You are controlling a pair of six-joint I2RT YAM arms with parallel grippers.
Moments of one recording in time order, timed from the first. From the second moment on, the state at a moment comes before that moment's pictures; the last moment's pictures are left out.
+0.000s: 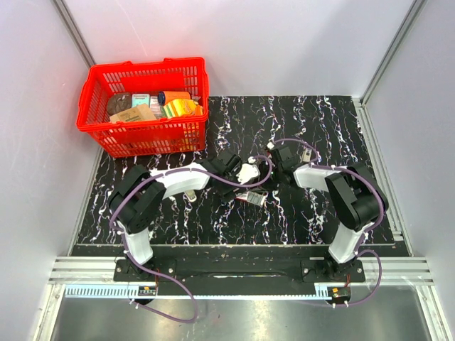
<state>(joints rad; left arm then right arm) -0.77 1.81 1.12 -0.37 0.10 0.41 0.47 1.77 0.89 -0.04 -0.38 0.65</state>
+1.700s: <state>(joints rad) -0.62 1.94 1.44 -0.62 0.25 0.35 0.62 1.41 0.62 0.01 -0.26 0.63</state>
